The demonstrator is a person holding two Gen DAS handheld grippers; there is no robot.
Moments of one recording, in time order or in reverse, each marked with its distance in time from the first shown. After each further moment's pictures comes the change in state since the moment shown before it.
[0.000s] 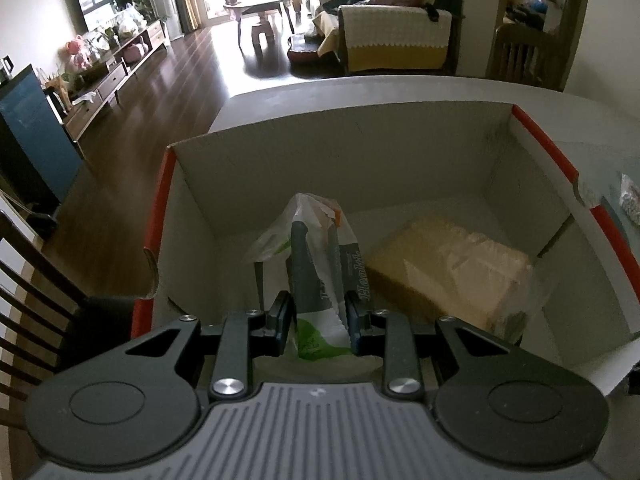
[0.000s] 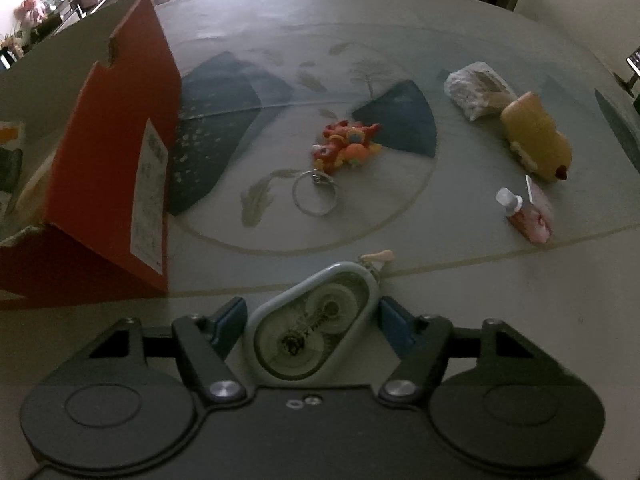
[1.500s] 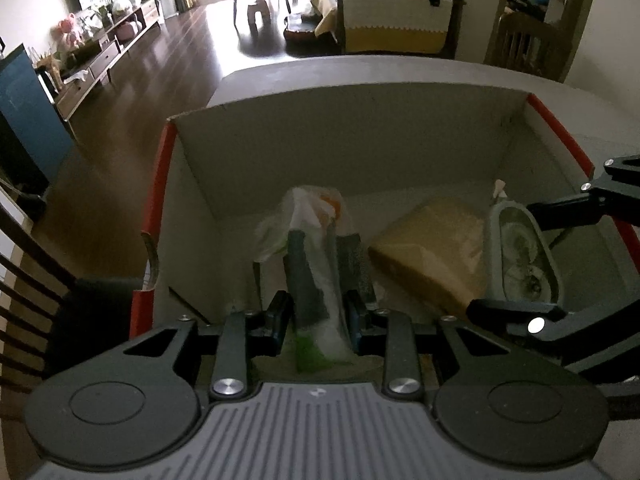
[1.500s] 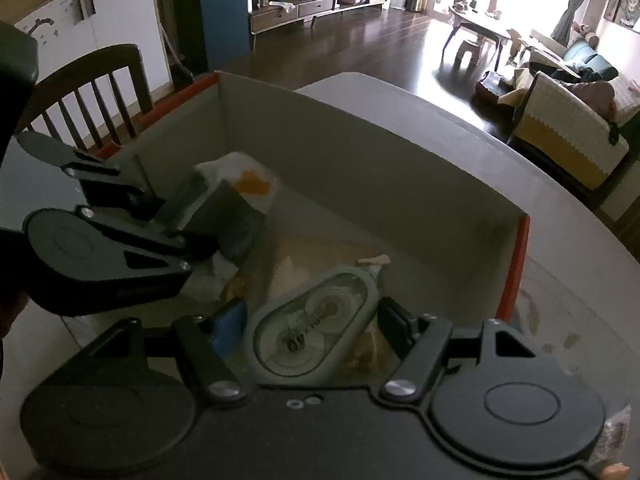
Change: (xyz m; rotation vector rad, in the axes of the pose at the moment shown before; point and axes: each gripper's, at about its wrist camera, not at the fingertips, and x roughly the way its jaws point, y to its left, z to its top) left arm 0.014 0.005 -0.001 -0.019 0.070 -0.031; right arm -0.030 0.174 0.076 -0.721 -0.179 0.305
